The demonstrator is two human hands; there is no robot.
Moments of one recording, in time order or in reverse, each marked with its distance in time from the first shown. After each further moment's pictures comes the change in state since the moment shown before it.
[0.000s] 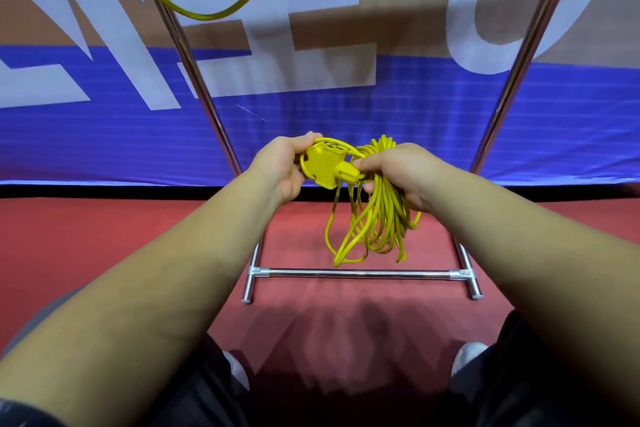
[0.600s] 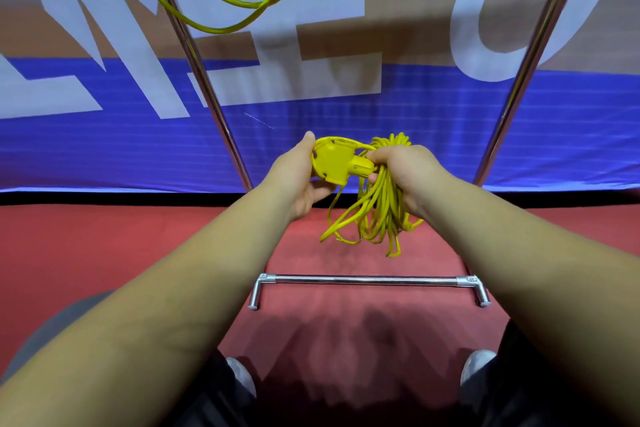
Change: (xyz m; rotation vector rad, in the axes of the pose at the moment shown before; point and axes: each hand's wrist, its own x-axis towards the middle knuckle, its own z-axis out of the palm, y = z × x) left_hand -0.021 -0.005 0.012 0.023 0.052 0.024; right_hand 0.011 0.001 0.010 0.239 0.147 -0.063
